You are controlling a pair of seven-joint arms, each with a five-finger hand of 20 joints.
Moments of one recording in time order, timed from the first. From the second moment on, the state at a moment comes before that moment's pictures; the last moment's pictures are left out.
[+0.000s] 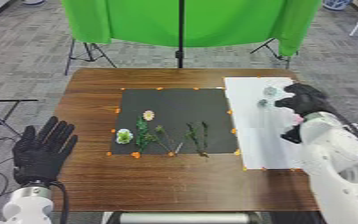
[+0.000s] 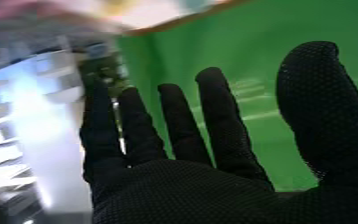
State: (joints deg) left arm 131.6 -57.8 -97.3 -126.4 2.8 20.5 23.6; right arm -93.8 -61.9 90.7 -108.9 -136.1 -14.4 30.7
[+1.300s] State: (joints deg) left arm 131.8 -58.0 -96.2 -126.9 2.0 23.4 23.4; right arm -85.8 -58.3 63.0 -107.4 -142.4 3.7 9.5
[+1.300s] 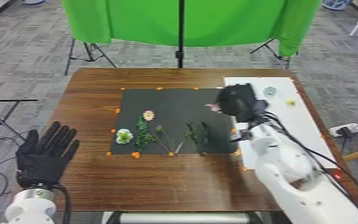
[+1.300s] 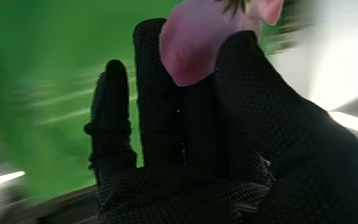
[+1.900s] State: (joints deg) left arm 127.8 -57.3 -93.7 -126.0 1.2 23.4 20.6; right arm -78.9 -76.0 49.0 -99.5 -148.2 -0.1 3.8
